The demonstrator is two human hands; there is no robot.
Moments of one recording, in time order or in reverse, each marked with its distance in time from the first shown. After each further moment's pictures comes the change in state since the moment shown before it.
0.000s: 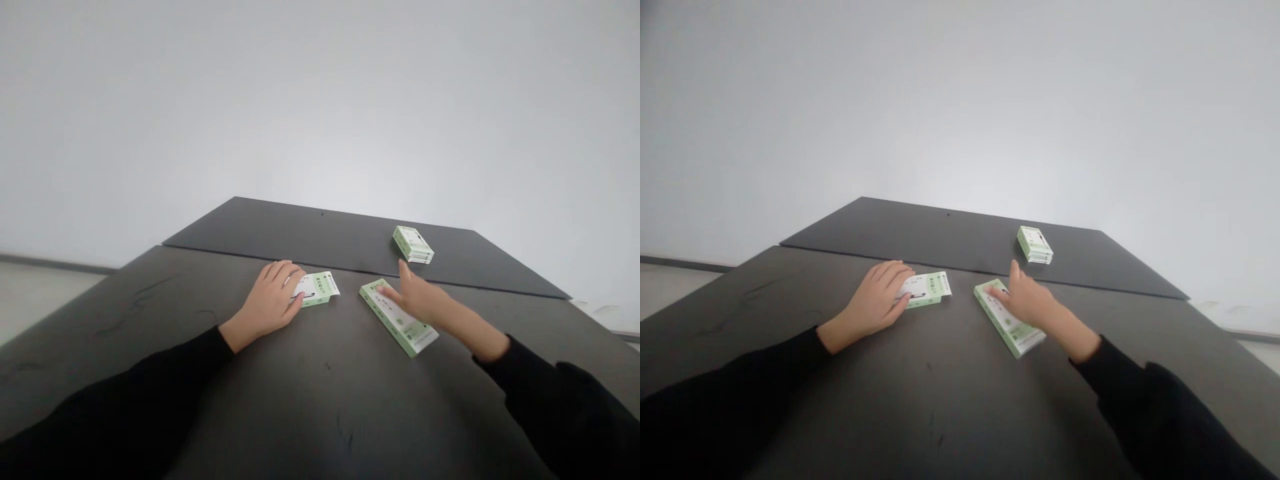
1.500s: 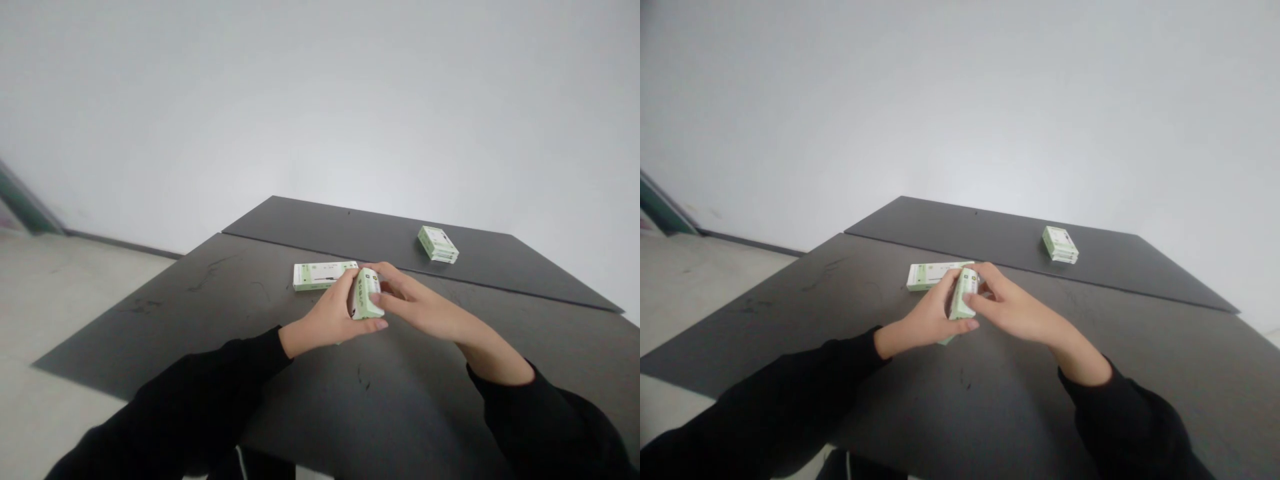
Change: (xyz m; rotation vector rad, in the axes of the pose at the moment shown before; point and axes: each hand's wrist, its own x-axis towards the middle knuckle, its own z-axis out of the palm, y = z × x) left_hand 0.004 0.099 -0.050 -1.039 0.037 -0.248; right_hand -0.085 -0.090 -0.049 0.853 -0.262 -0.593
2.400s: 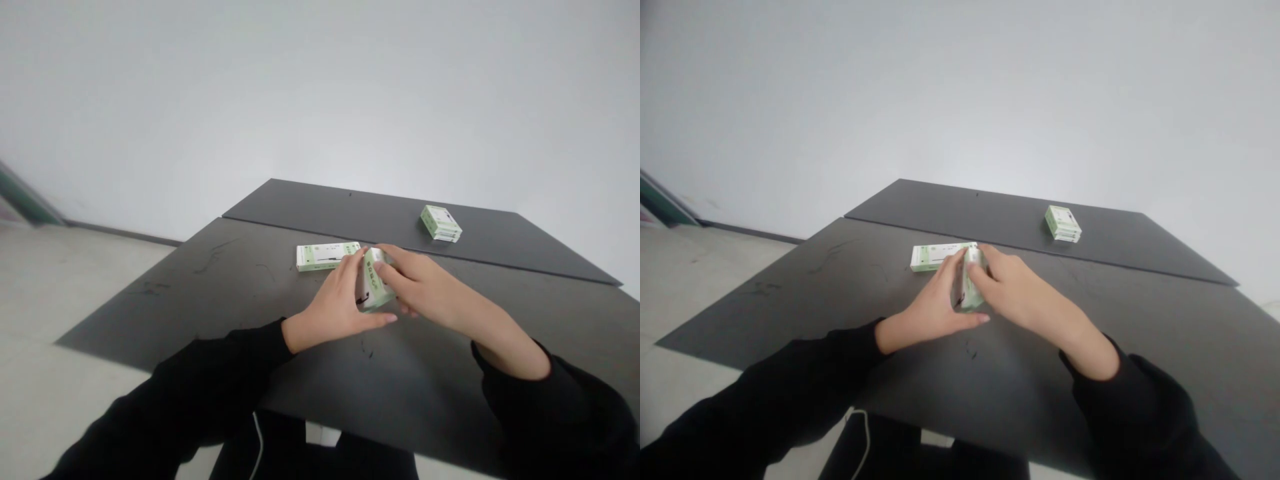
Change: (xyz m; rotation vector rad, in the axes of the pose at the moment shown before) left_hand -0.018 0.012 0.007 0.157 0.052 0.021; right_hand -0.010 -0.031 0.018 -0.385 0.146 0.112
